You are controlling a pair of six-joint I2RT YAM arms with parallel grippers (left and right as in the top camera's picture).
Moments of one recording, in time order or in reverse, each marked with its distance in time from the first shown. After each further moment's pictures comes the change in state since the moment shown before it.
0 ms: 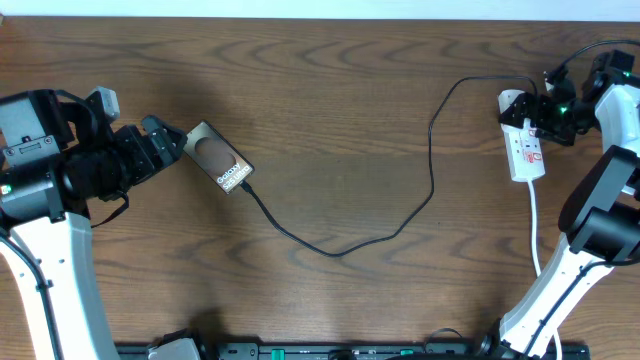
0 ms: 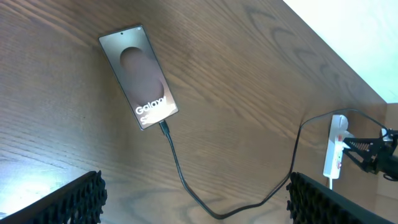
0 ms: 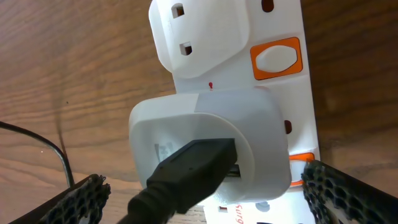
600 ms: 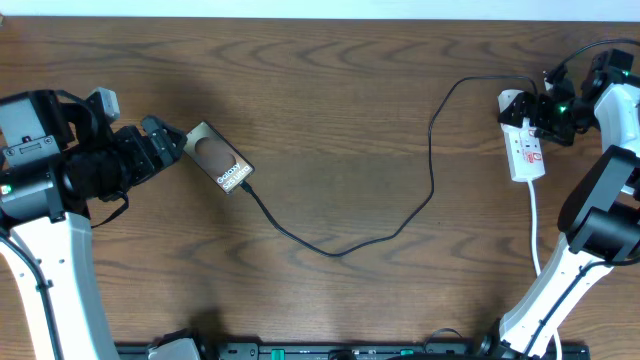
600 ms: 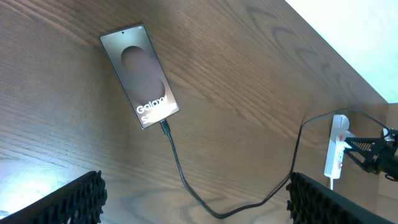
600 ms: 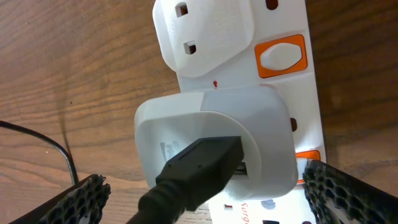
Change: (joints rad) left arm 0.000 0.000 0.000 -0.004 -0.003 0.000; right arm 0.004 0.000 0.003 -0.008 -0.010 0.015
